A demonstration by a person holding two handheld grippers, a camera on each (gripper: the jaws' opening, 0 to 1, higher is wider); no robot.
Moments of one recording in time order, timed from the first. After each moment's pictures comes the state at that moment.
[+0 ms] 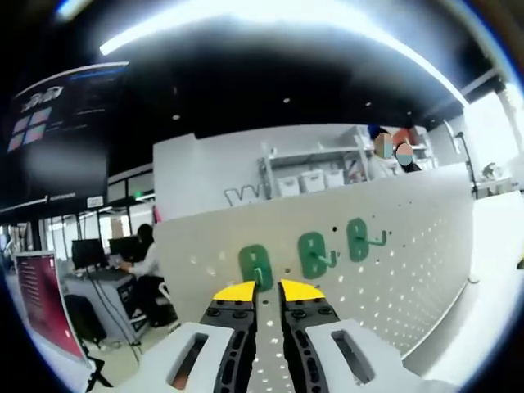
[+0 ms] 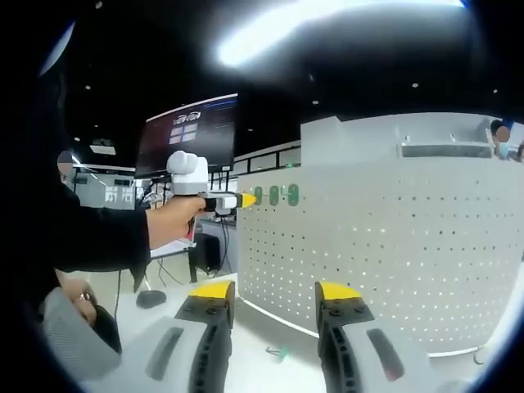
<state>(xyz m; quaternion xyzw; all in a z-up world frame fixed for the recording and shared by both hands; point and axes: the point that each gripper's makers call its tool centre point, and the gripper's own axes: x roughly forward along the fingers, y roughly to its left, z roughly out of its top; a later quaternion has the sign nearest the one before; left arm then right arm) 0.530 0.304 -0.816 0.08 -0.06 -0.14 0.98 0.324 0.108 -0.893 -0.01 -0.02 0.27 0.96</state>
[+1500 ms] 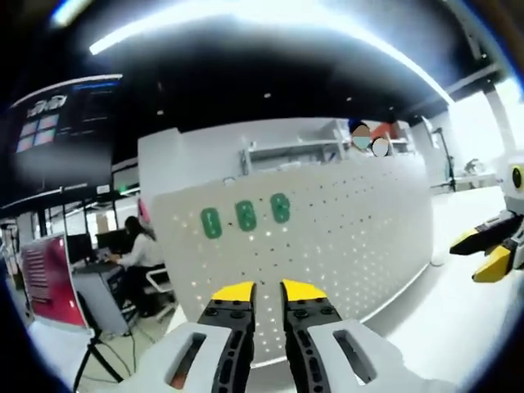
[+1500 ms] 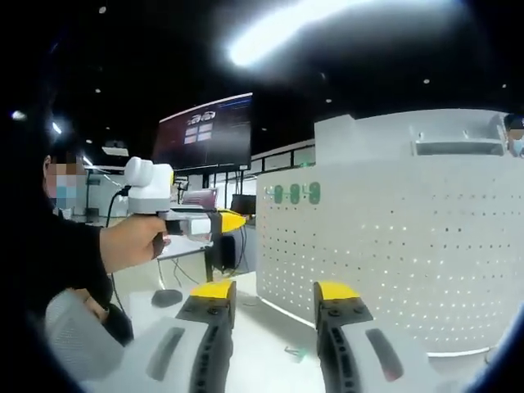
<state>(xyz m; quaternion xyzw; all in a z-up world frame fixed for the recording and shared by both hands) 0.414 0.282 -0.866 0.09 -0.03 -0.19 0.98 0.314 0.133 -0.900 -0.01 -0.01 0.32 0.95</state>
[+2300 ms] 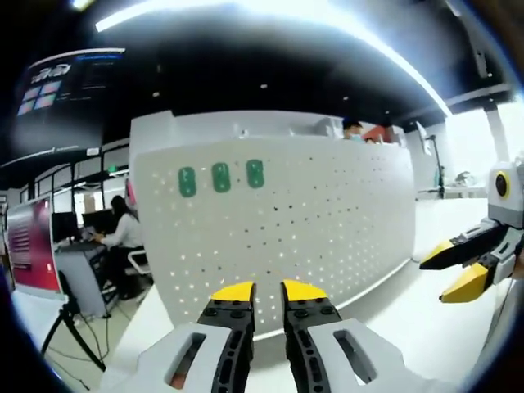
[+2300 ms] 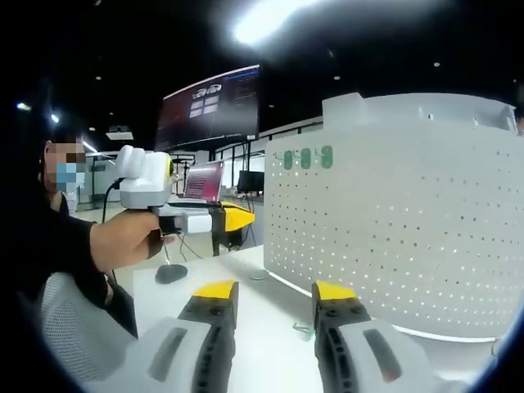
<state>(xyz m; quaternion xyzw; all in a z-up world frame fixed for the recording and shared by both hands) 0.405 0.265 -0.916 0.05 0.00 -0.22 0.97 0.319 0.145 -0.946 -0.03 0.05 0.33 0.94</state>
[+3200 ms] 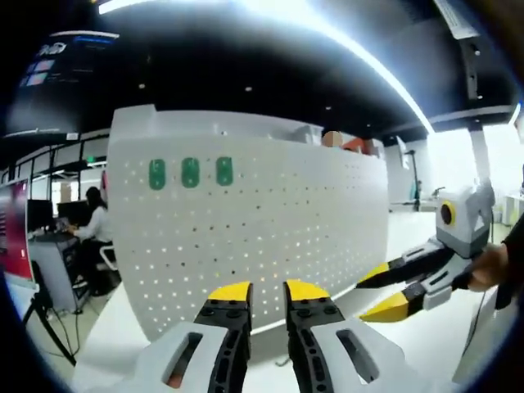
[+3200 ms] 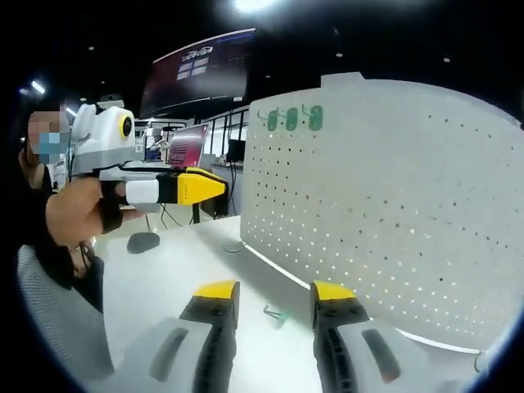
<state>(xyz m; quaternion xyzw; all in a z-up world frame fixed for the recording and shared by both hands) 0.393 0.236 -0.919 0.02 0.00 -0.29 0.96 0.374 0.139 -0.981 -0.09 0.11 0.30 0.94</state>
